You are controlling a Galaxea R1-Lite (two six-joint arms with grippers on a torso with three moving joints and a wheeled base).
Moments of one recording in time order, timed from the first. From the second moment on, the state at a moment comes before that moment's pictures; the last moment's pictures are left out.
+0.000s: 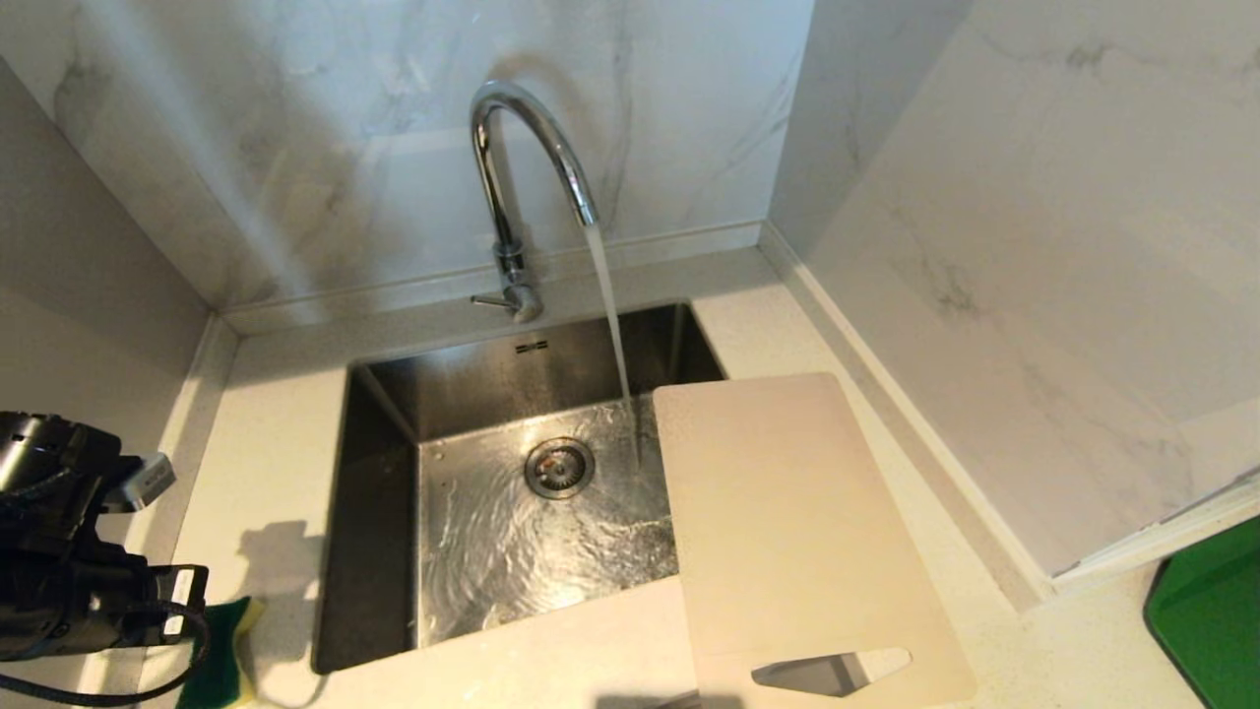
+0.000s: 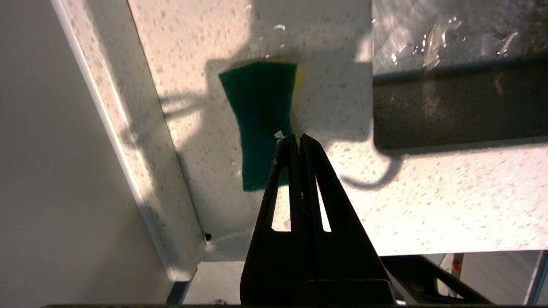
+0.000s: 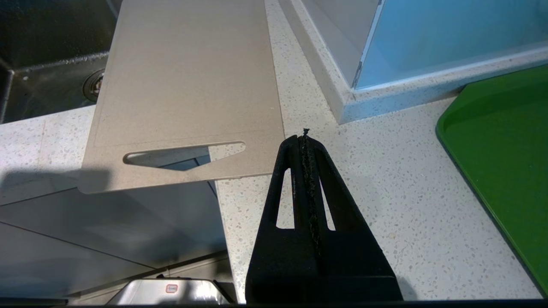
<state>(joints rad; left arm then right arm) -0.13 1.43 -0.67 0.18 0.20 -0.21 0.00 0.00 0.00 -0.01 0.00 0.02</state>
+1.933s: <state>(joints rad) -0.09 1.61 -0.52 -0.12 0.21 -0.52 0.00 0.00 0.00 -0.01 0.00 0.02</state>
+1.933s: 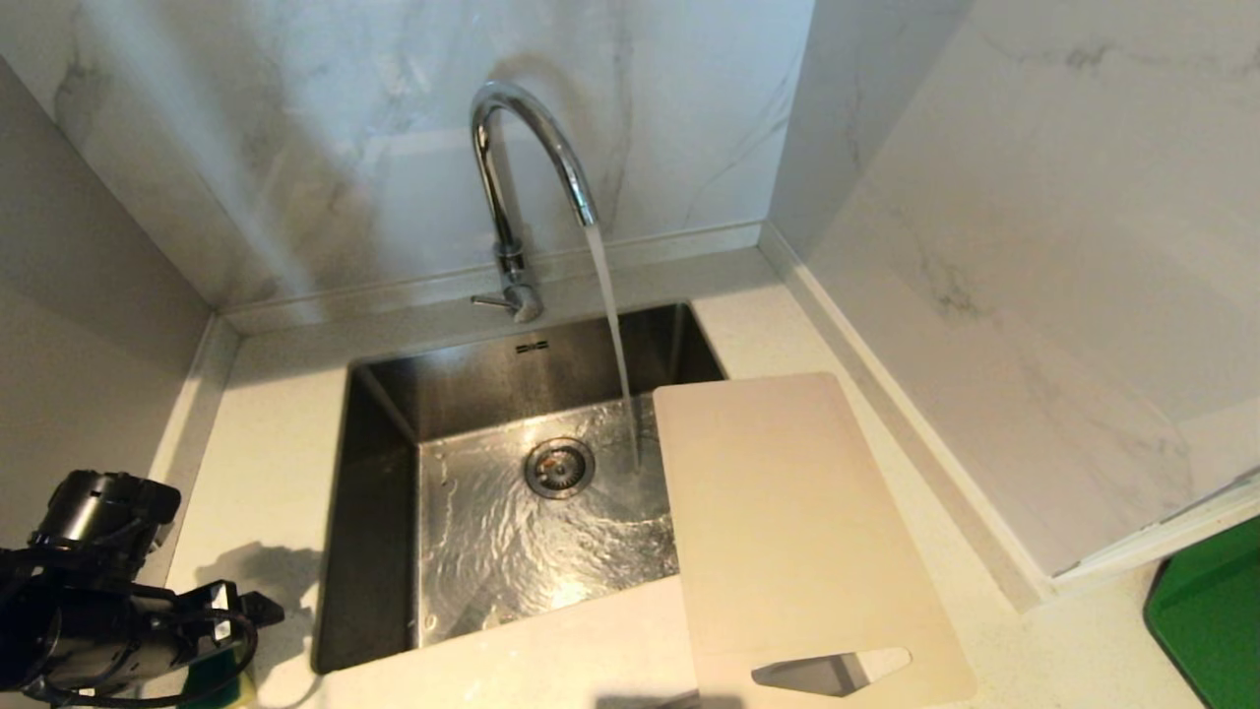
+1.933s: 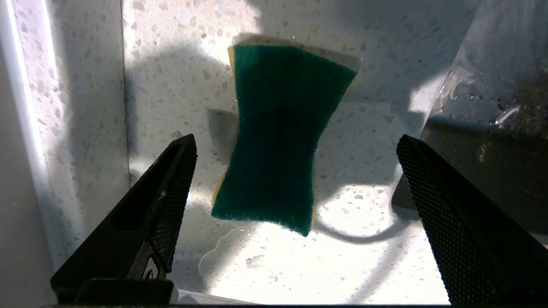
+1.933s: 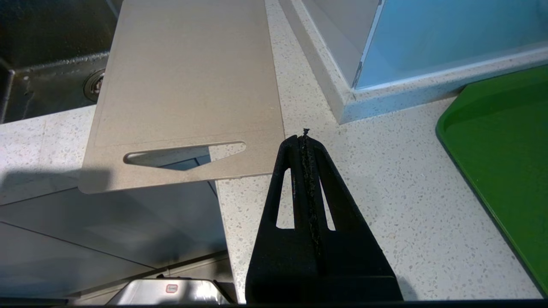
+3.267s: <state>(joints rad) -0.05 1.65 -0.50 -0.14 0.14 -0.52 0.00 0.00 0.00 -0.01 0.00 0.02</state>
